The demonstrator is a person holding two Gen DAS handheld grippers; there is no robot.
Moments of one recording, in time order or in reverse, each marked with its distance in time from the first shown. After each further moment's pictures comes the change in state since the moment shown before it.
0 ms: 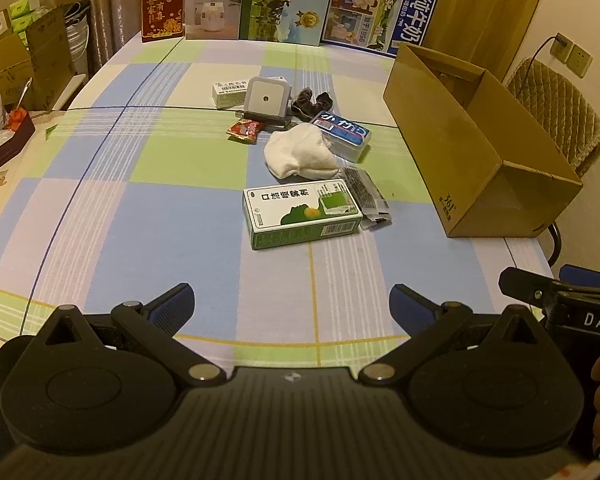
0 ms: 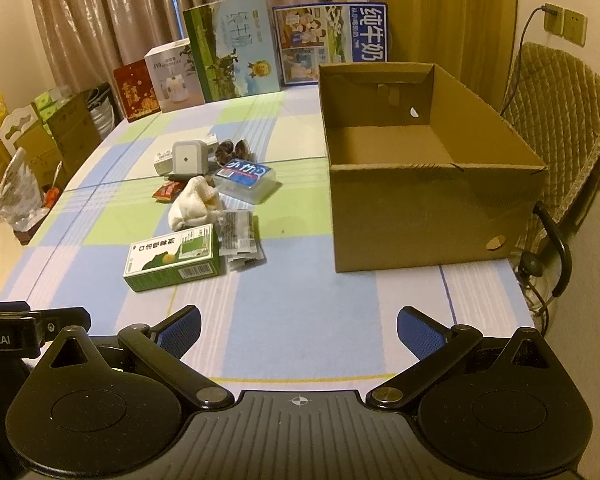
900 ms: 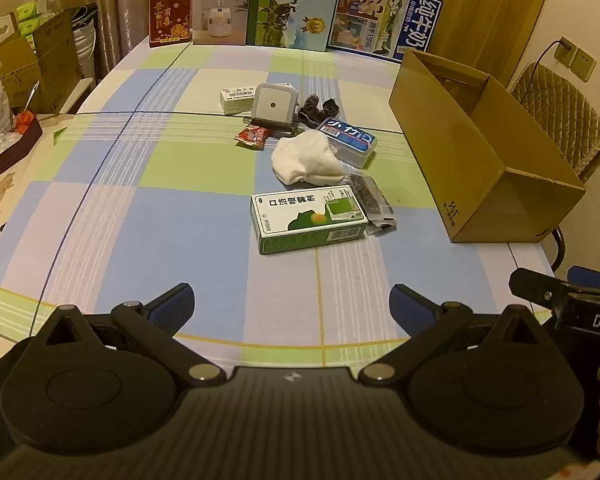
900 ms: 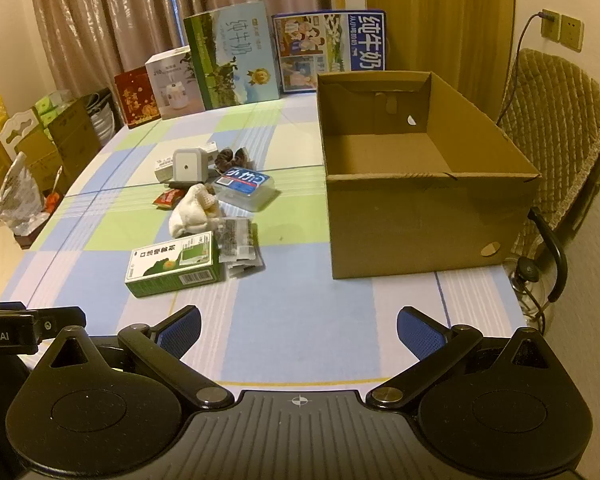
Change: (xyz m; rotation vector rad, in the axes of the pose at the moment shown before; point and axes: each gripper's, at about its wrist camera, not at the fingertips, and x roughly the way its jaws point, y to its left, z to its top) left arm -0.007 0.001 0.006 -0.004 -0.010 0.017; right arm -0.008 -0.002 0.003 -0.002 -0.017 -0.004
